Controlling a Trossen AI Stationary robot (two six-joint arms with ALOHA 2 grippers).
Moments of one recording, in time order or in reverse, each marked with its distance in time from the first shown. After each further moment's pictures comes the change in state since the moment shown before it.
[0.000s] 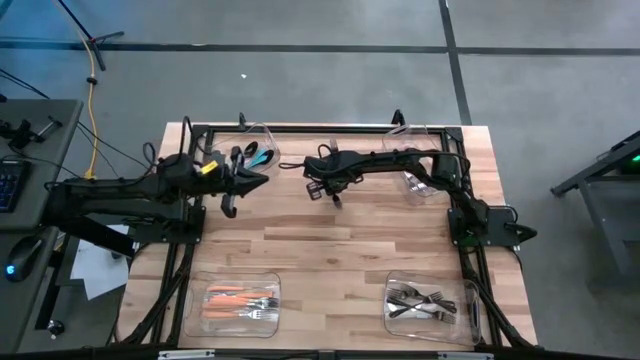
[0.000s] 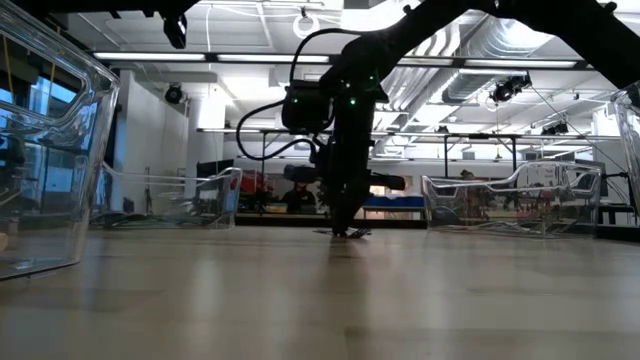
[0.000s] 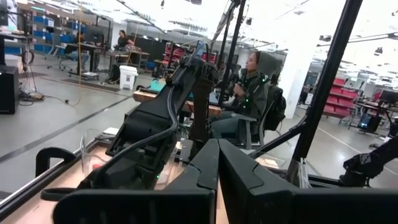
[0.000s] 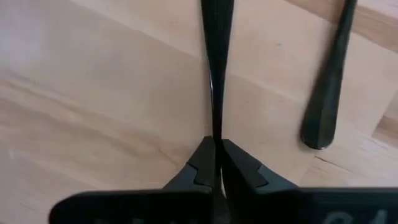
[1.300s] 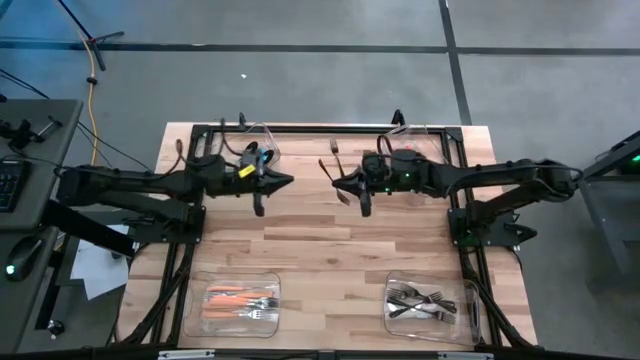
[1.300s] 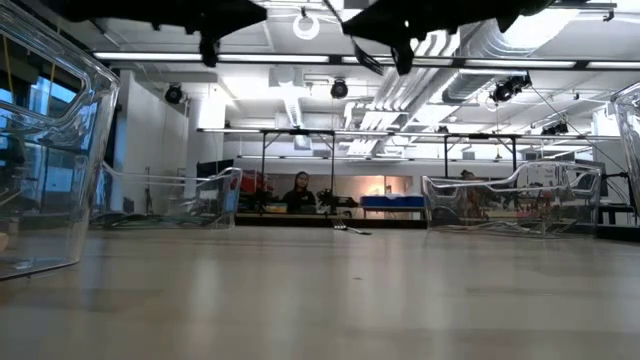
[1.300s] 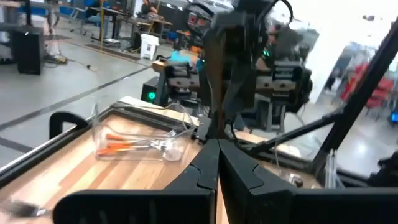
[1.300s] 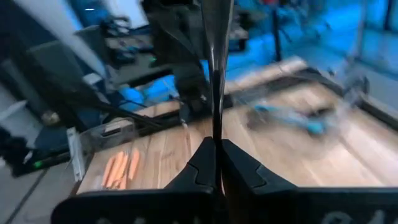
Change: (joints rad) left arm -0.028 0.295 0.090 0.068 -0.104 -0.061; right arm 0.119 -0.931 -0.814 1.091 -0.194 -0.614
